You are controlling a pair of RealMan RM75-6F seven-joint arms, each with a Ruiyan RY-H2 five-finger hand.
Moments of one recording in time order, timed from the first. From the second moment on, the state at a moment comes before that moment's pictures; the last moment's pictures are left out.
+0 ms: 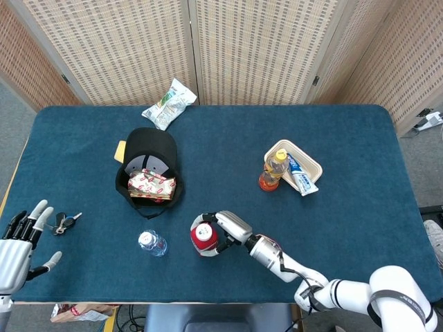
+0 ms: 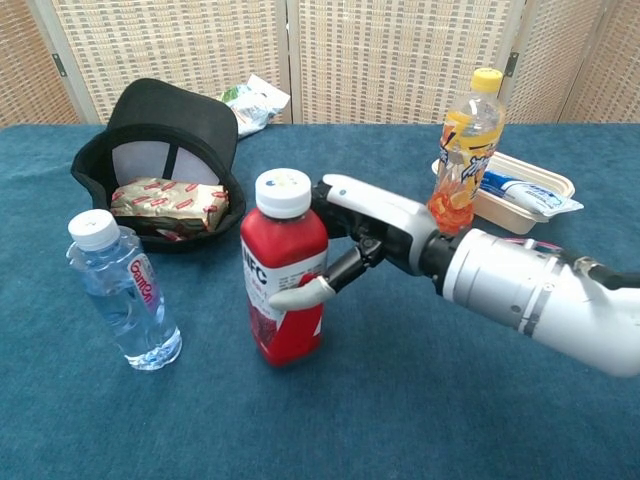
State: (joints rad) left arm -0.07 -1.10 -0.01 -1.62 1.65 1.61 0.04; right arm 0.80 -1.81 0.08 -1.21 -1.64 1.00 0.81
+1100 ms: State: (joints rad) left arm -0.07 -1.12 -0.02 -1.57 1.64 1.62 0.00; right arm 0.86 -1.80 0.06 -1.22 -1.64 1.02 0.78
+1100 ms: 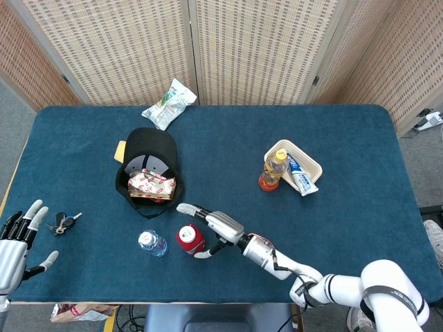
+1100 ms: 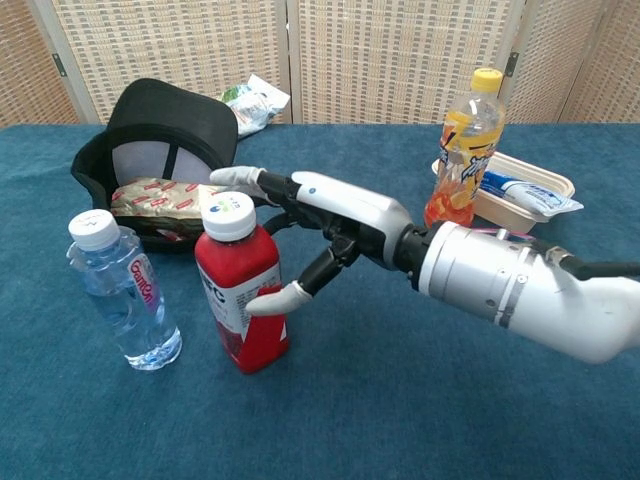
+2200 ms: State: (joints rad) left arm -0.08 -1.13 -0.01 -1.58 1.66 1.61 0.00; right arm 0.58 -1.31 0.15 -1.57 -1.40 1.26 0.42
